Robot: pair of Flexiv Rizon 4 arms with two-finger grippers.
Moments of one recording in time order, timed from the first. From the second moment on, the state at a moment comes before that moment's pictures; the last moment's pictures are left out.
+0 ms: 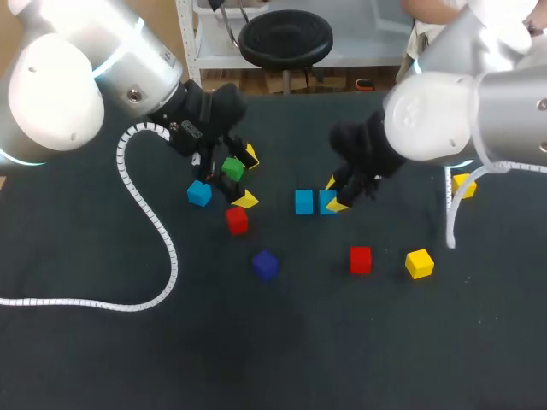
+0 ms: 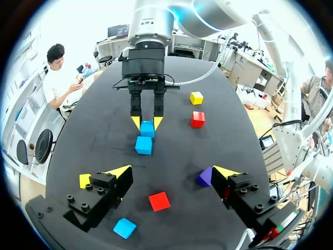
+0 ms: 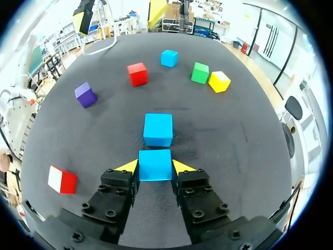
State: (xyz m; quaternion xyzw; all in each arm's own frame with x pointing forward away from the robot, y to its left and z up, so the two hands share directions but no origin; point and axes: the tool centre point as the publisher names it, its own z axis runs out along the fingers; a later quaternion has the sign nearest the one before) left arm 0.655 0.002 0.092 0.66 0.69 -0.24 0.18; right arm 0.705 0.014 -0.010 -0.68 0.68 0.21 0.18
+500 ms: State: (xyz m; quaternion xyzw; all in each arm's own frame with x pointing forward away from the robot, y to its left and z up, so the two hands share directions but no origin) left arm 0.655 0.002 0.092 0.66 0.69 -0.24 0.18; right arm 0.701 0.014 -0.008 -0.68 0.68 0.20 0.18
